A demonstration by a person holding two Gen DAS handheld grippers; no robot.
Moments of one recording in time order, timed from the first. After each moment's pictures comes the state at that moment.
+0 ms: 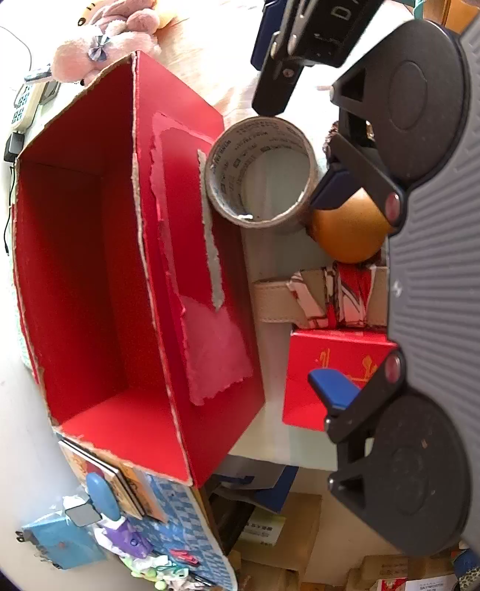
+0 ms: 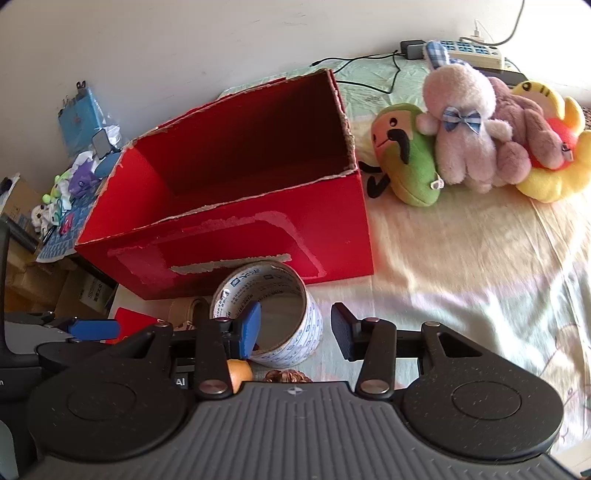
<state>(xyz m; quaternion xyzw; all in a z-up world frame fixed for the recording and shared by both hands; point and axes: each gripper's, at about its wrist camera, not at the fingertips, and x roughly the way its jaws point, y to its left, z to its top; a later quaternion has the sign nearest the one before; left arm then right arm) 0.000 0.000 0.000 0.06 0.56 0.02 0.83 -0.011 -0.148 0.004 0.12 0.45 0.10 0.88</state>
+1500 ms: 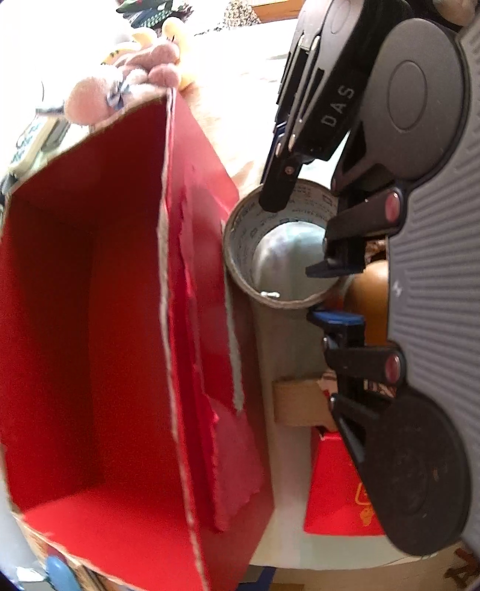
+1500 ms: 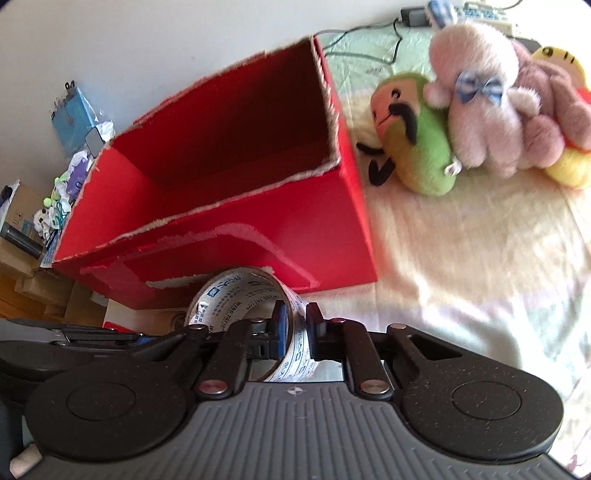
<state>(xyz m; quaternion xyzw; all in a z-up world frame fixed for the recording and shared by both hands) 0.043 0.002 -0.016 -0.05 0.60 -0.10 0.79 0.027 -0.173 -0.017 0.16 0.47 0.12 0.86</state>
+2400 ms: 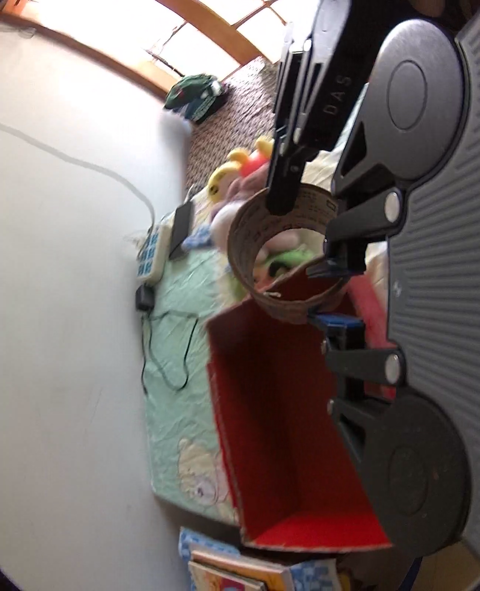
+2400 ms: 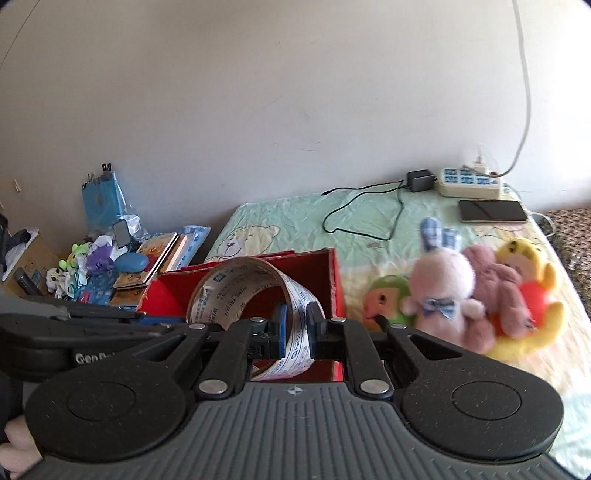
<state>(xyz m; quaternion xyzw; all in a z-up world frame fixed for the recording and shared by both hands) 0.059 -0.012 0.127 -0.03 0.41 -0.22 0.88 0.036 -0.187 0.108 0.10 0.31 0.11 0.94</state>
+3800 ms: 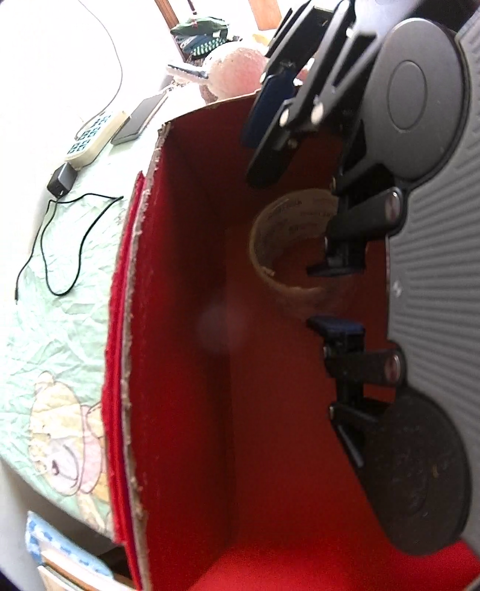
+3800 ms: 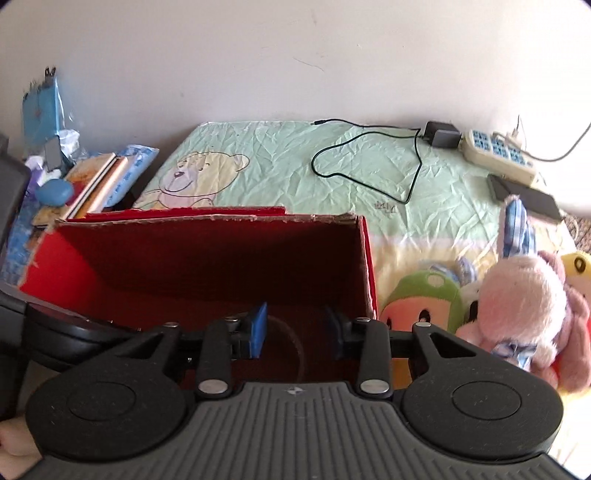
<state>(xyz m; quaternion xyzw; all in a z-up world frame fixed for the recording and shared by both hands) 0.221 0.036 -0.028 -0.12 0.58 -0.16 0.79 0.158 -0.135 0.024 0.01 0.42 0.07 0.90</state>
